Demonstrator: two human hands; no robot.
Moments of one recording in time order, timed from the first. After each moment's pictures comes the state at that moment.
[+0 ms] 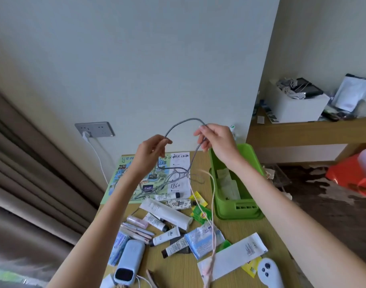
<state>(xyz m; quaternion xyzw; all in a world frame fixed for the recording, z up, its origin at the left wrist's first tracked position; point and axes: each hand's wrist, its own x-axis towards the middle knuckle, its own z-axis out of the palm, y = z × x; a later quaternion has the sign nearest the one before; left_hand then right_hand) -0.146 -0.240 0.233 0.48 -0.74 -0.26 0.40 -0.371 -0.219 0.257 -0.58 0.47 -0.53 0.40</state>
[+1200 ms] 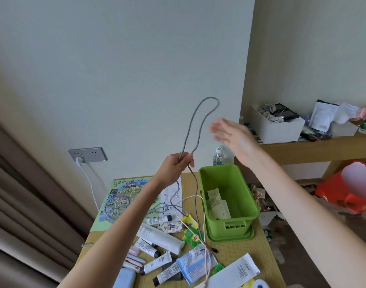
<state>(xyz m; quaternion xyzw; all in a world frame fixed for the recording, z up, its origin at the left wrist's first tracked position) -0.234 -0.239 0.264 0.43 -0.77 -0.34 0.33 -0.452 -0.229 0.316 -0.45 0.39 -0.61 0.53</state>
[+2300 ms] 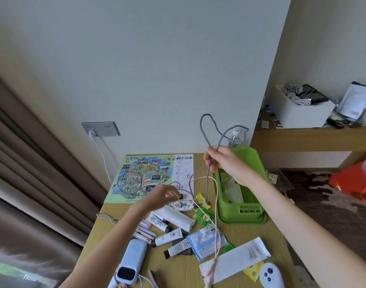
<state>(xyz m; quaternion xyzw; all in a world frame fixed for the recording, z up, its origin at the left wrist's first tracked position) -0.125 -0.208 0.132 0.52 -0.78 -0.35 0.05 -0.378 -0.204 0.235 -0.57 0.48 -0.40 0.53</state>
